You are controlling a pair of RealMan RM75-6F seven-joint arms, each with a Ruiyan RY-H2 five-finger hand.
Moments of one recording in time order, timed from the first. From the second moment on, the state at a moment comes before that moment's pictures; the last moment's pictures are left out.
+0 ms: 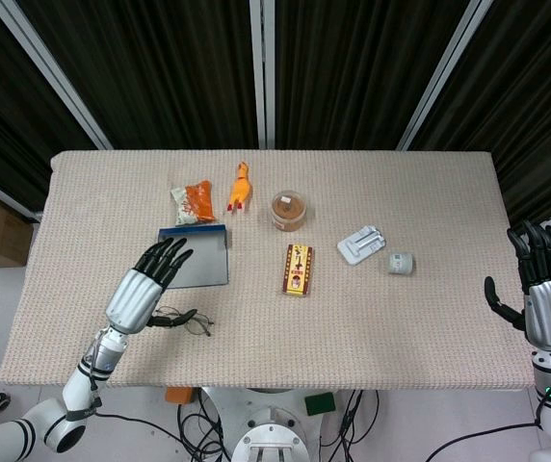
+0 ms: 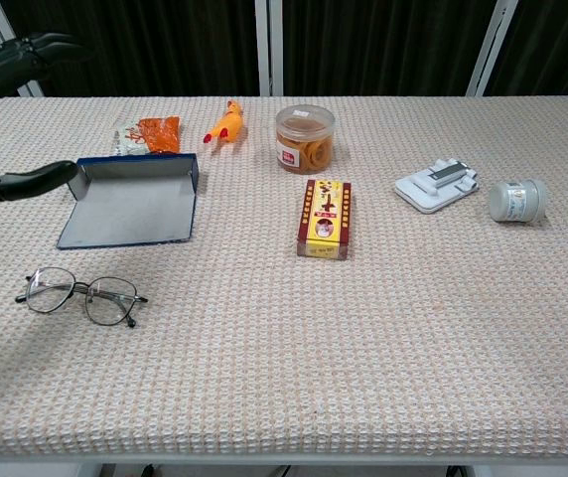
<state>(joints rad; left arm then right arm) -0.41 -1.61 -0.03 -1.26 1.72 1.51 0.00 0.18 -1.30 0.17 -1.33 -1.66 1.76 0.18</state>
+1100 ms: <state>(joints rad) -0.44 -1.61 0.05 -1.25 1.61 1.20 0.05 0.17 -1.30 0.15 -1.30 -1.64 1.74 0.19</state>
